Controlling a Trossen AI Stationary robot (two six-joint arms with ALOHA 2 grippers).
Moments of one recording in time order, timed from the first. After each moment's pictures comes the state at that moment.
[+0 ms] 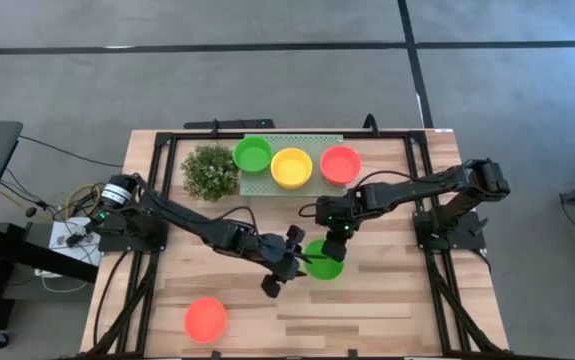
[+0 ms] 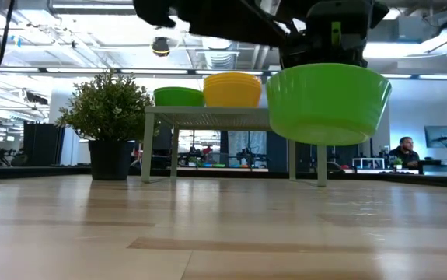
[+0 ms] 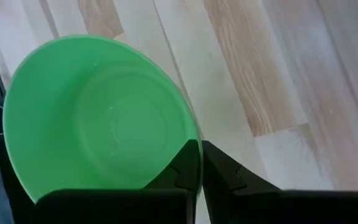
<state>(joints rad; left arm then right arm) -0.33 1.78 1.20 0.02 -0.11 0.47 0.07 1.56 1.04 -0.64 -0.24 0.53</state>
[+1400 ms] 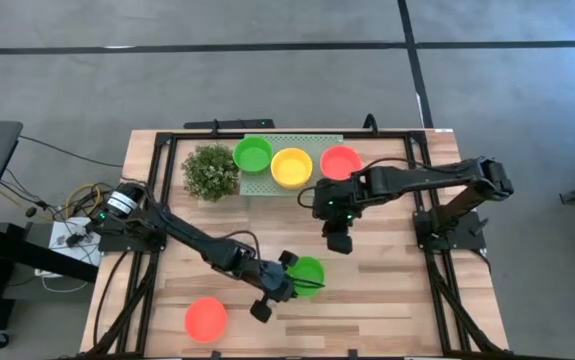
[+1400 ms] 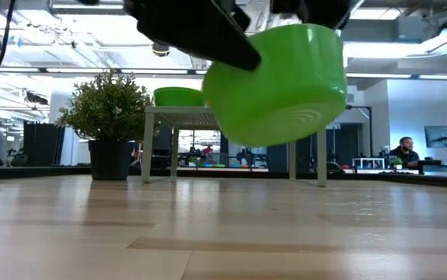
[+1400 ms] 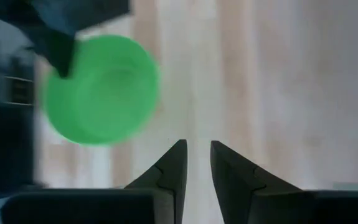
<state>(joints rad) -0.45 1.85 1.20 -0.04 -0.05 0.20 0.06 1.53 1.31 -0.88 -0.22 0.20</state>
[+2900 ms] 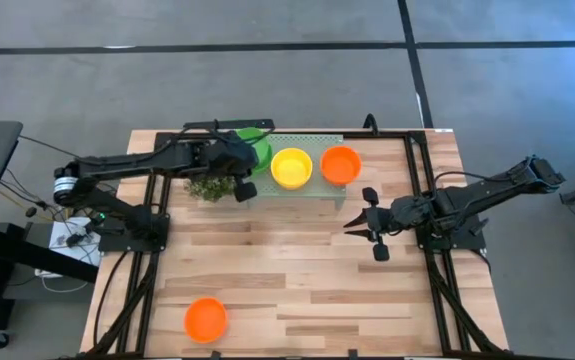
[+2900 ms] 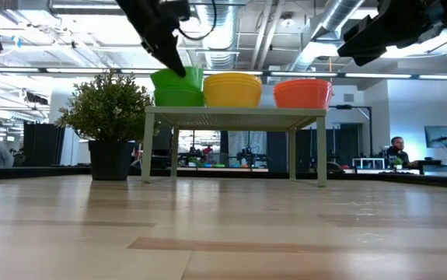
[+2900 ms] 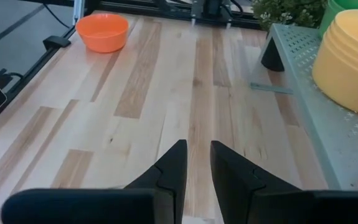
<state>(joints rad) 0.20 1.36 1.20 -0.64 -0.33 0.18 0.28 0.85 0.55 -0.17 0.21 0.01</state>
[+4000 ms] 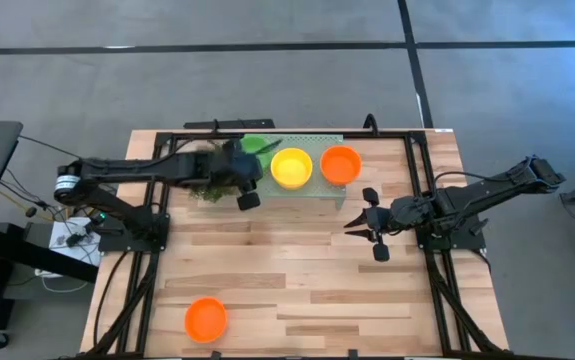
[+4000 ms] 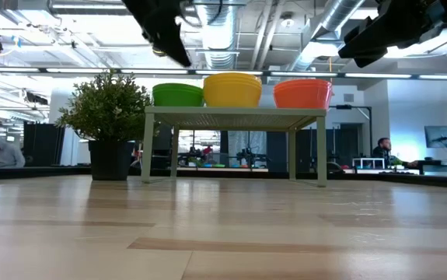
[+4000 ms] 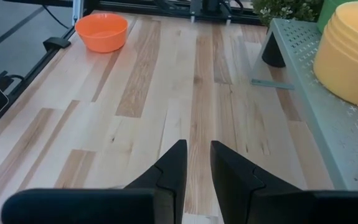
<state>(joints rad) 0.09 1.37 1.20 -0.62 -0.42 0.15 0.29 0.85 0.55 -0.18 0.21 0.04</state>
